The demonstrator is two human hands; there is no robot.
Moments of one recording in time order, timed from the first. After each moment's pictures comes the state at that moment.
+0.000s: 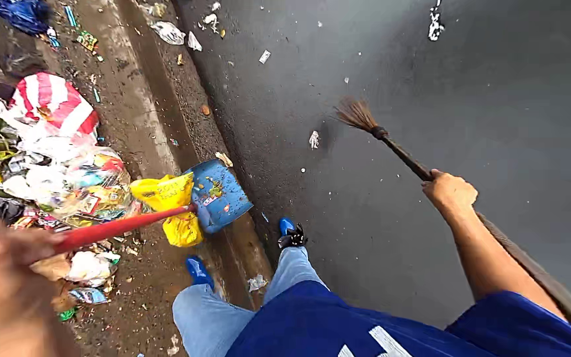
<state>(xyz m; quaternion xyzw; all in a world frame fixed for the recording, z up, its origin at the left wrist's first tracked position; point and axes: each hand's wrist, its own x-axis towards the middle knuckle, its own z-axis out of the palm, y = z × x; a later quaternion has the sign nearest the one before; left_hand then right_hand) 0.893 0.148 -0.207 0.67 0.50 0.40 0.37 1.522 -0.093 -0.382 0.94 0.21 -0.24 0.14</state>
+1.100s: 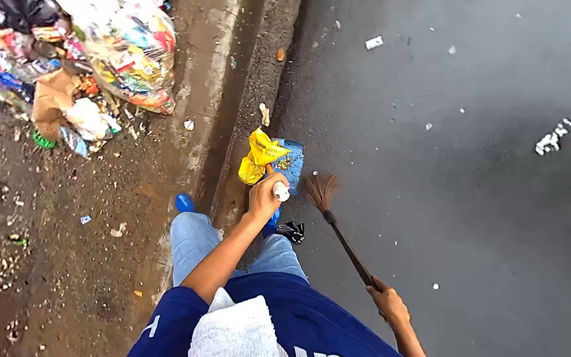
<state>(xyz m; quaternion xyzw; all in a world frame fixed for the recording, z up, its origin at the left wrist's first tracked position) 1.115 0.001 -0.434 0.61 0.62 0.30 0.39 1.480 -0.192 -0.426 0.81 0.29 -0.45 0.23</state>
